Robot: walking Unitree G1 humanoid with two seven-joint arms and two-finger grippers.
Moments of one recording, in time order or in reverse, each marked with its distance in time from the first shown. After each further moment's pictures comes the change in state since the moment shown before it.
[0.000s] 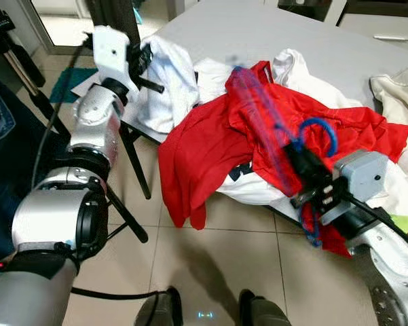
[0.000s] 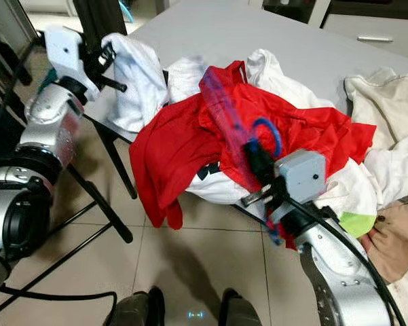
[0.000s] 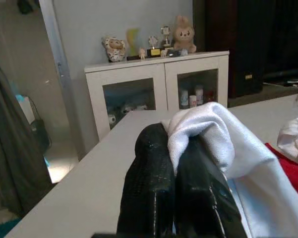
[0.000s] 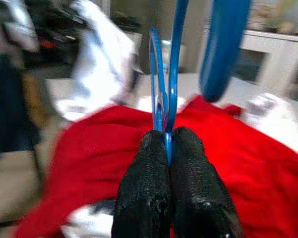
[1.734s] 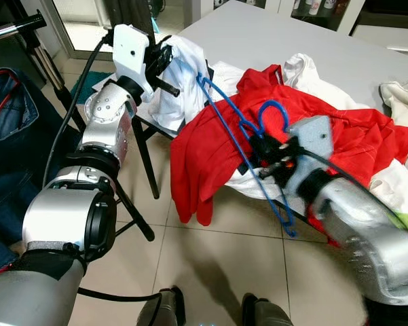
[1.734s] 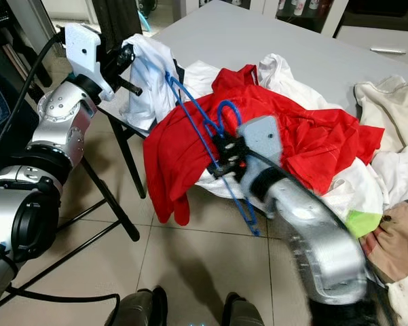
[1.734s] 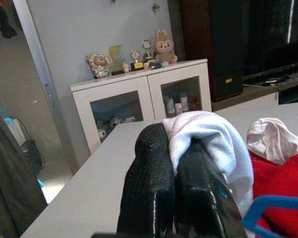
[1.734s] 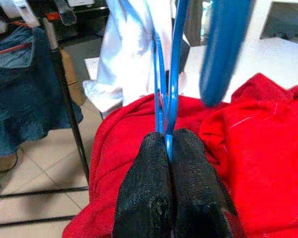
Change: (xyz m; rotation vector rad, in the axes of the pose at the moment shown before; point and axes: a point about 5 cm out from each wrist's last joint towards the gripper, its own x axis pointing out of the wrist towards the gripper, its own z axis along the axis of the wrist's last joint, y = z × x) left arm 0.008 -0.024 0.003 0.040 -0.024 -0.134; right arm 0.049 -0.006 0.000 0.078 0.210 0.049
